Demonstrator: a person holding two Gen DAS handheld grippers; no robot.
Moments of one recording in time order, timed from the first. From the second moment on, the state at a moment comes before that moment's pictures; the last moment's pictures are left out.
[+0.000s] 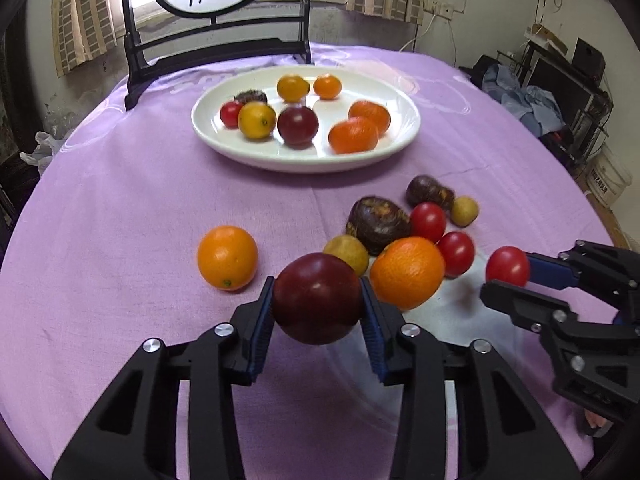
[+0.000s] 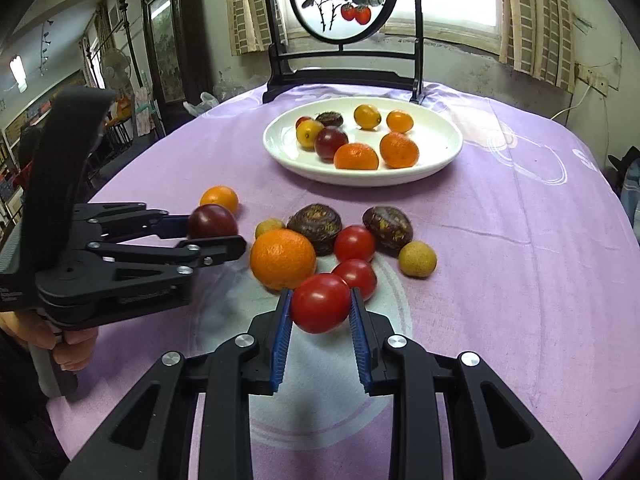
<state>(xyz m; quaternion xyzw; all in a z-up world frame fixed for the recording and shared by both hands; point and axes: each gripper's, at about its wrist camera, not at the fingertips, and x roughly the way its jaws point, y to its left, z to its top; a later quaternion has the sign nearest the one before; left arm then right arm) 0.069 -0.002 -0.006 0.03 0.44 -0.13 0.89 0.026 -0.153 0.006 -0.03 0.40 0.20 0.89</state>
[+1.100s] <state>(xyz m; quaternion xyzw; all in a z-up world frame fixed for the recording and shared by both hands) 0.229 0.011 0.006 -0.04 0.47 -0.07 0.88 0.198 -0.122 0.027 -0.03 0.38 0.16 0.91</state>
